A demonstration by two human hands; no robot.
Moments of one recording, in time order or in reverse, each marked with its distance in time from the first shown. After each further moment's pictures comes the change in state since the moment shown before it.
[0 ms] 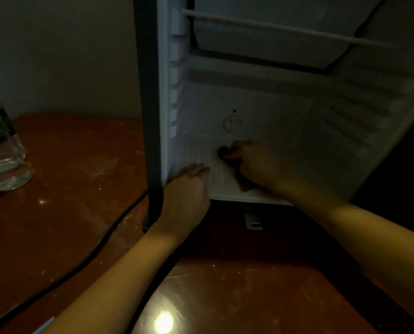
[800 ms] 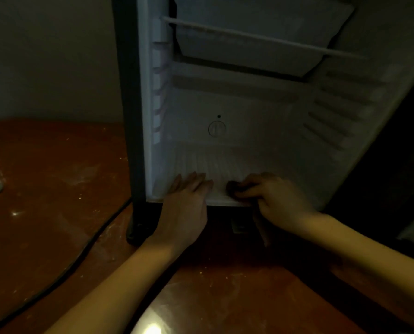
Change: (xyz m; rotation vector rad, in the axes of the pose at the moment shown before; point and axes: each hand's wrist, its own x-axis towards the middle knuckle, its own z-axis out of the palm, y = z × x) left_hand -0.007 0.014 0.010 -0.028 -0.071 0.138; right_hand -0.101 -0.007 -0.033 0.195 0.045 -0.011
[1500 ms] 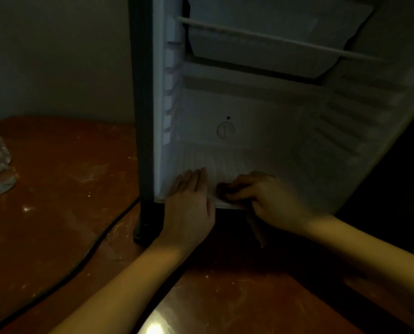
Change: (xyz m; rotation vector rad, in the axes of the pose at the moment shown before) left_hand -0.001 0.001 0.003 0.075 0.064 -0.139; right_hand 0.023 -0.010 0.006 -0.037 -0.045 -0.214
